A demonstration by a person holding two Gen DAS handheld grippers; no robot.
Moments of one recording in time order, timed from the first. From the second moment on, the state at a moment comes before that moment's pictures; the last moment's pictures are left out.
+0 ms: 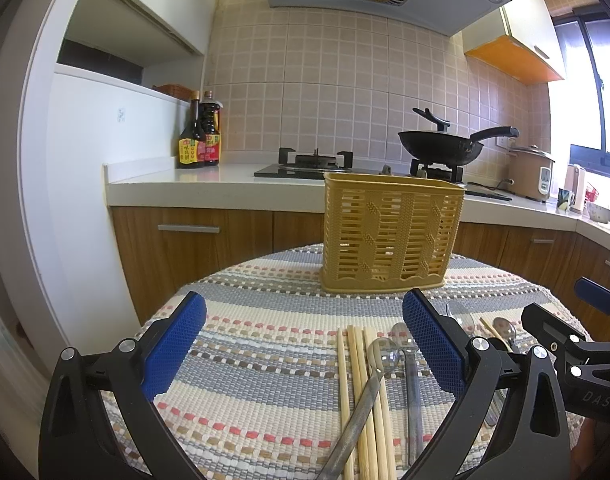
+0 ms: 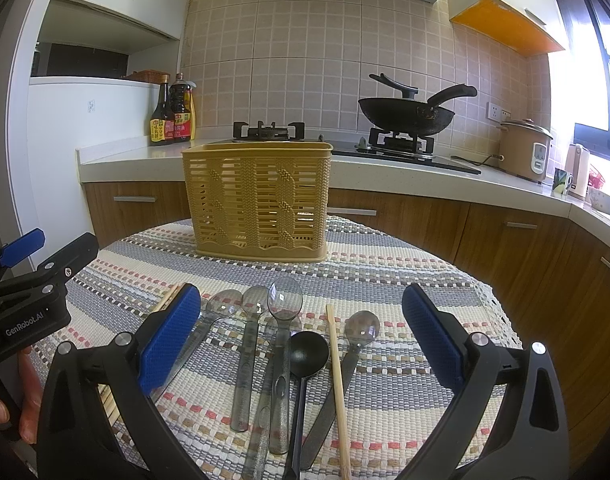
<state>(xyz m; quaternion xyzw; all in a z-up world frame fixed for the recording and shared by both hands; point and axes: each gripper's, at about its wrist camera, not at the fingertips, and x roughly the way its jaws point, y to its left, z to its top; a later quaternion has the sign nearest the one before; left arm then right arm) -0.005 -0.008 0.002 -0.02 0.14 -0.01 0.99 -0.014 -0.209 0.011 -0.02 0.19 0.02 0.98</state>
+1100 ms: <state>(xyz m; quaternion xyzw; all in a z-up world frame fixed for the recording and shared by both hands) 0.016 0.024 0.013 -0.04 0.21 -0.06 0.97 0.000 -0.215 0.011 -0.02 0.24 0.01 0.97</state>
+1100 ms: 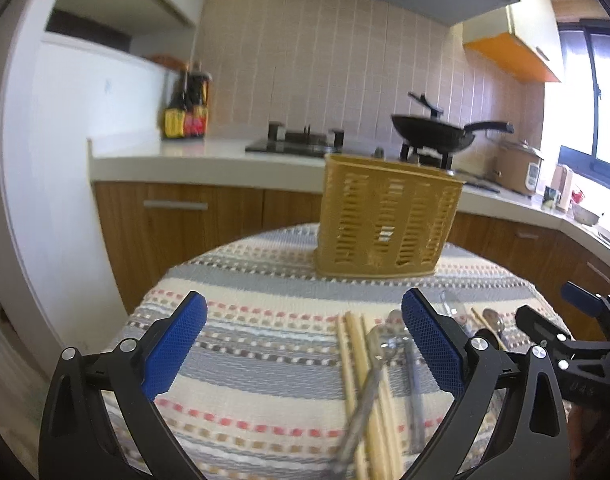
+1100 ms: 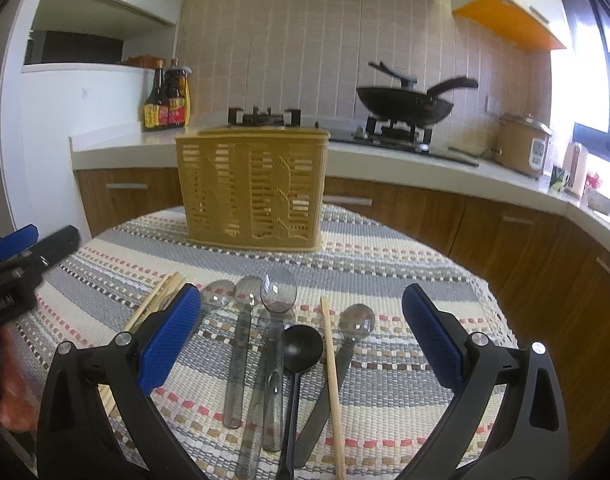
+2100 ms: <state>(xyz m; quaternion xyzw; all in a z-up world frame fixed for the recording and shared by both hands) 0.112 -0.057 -0.032 0.14 0.51 -0.24 0.81 0.110 -0.302 -0.023 0.09 0.60 0.09 0.79</state>
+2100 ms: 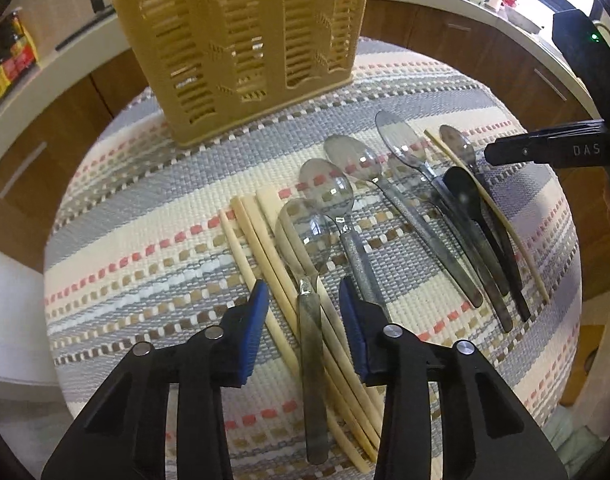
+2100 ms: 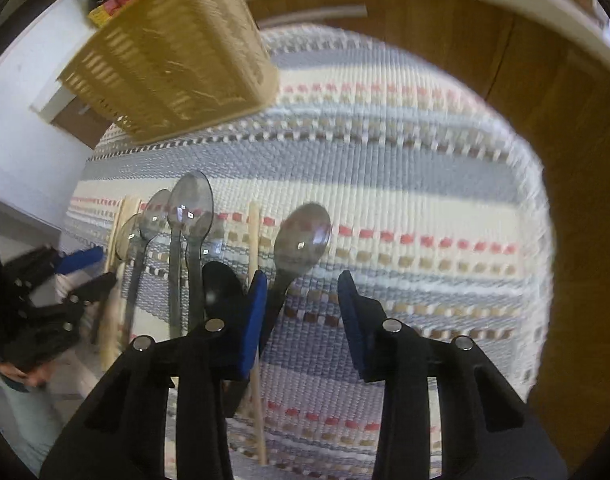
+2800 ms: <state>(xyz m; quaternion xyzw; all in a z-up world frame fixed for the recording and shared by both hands) 0.113 -0.084 -0.040 0.18 0.53 -0.23 0.79 0.121 -0.219 -0.036 -0.06 0.63 0.05 0.77</state>
